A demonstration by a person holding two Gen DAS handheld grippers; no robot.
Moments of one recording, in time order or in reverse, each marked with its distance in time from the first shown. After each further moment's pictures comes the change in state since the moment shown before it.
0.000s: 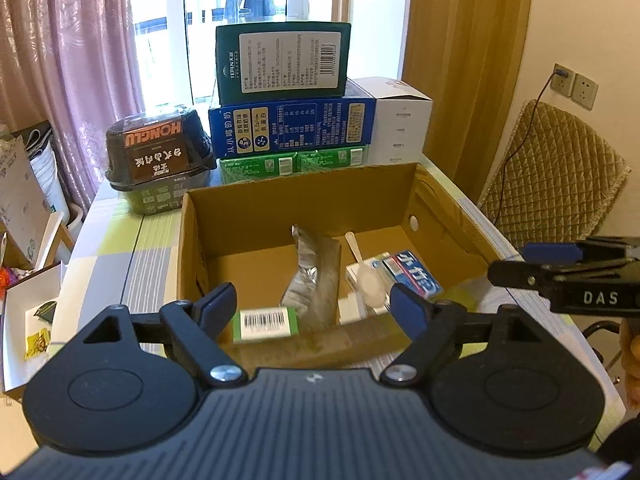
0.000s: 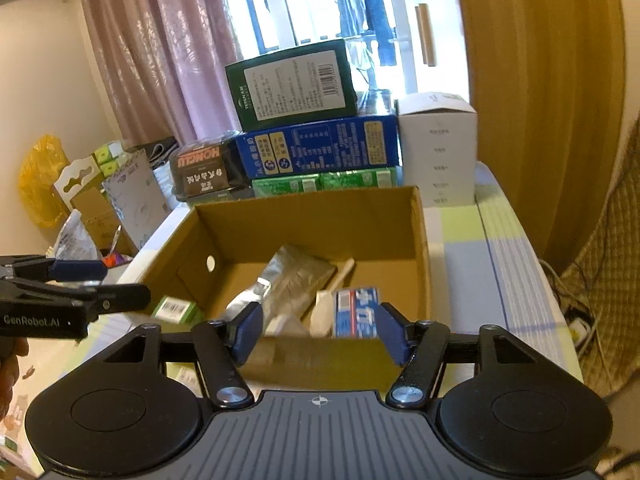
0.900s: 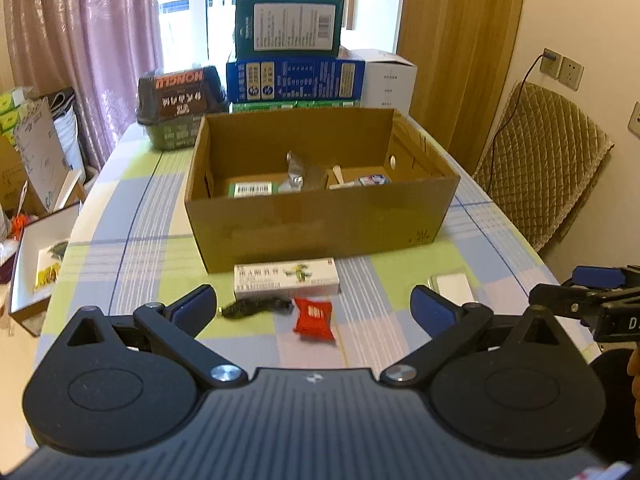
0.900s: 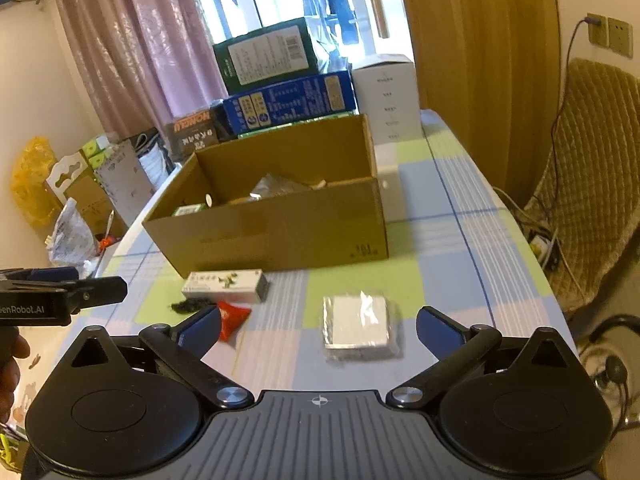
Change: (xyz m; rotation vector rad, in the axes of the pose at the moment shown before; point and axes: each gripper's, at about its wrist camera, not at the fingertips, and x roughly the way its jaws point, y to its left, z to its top) left arm -0.079 -0.036 -0.103 -0.064 0.037 0.027; right arm -0.105 0.009 -0.110 0.097 0.038 -0.068
